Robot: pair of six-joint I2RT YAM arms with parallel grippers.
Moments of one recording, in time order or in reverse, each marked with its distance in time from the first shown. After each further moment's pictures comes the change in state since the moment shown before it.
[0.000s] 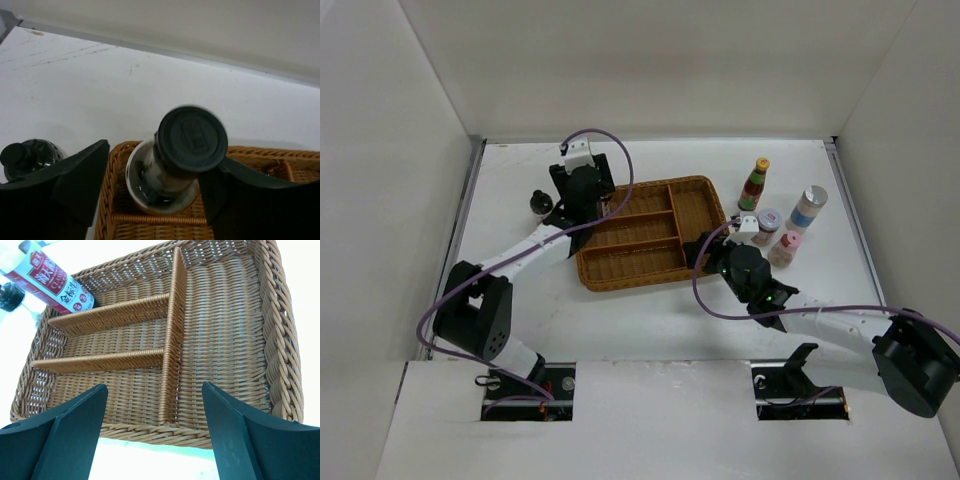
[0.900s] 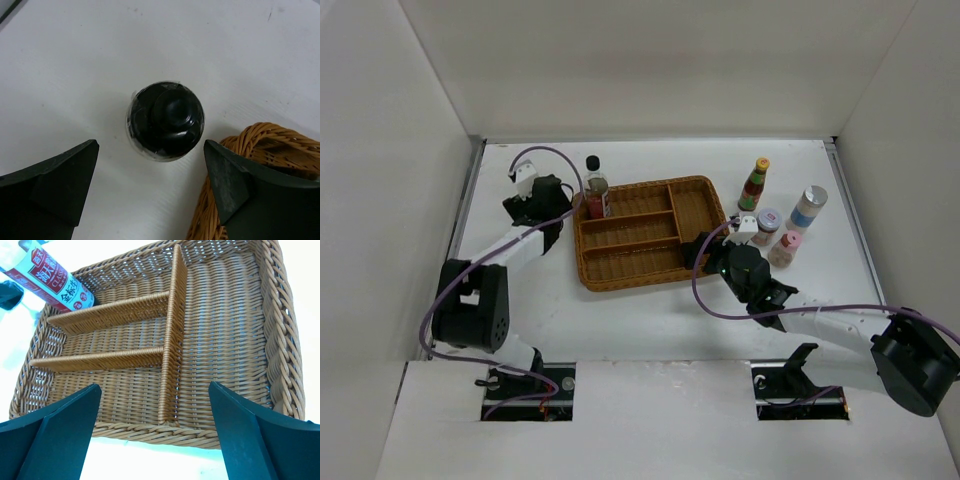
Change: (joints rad) left arm 0.277 -0.030 -0.154 -0.237 0.029 -0.240; right arm -0.005 0.008 0.000 0.002 -0.005 0.003
